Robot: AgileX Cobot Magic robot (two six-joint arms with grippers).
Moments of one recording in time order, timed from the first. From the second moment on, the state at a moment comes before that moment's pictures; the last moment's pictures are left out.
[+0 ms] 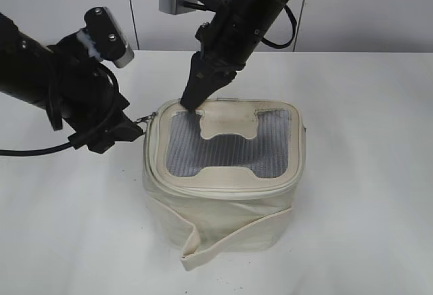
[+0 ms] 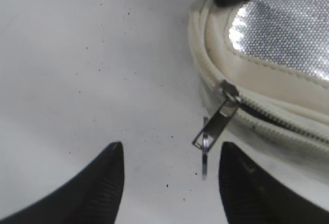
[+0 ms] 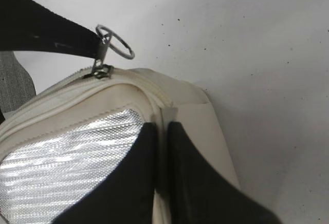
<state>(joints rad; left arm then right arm) -0.44 1.60 -0.93 -0.55 0.44 1.18 0.53 2.22 -1.93 0.60 1.23 -0.83</state>
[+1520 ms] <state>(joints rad) -0.44 1.50 -0.93 -0.59 0.83 0.95 0.53 2.22 -1.93 0.59 1.23 -0.80</state>
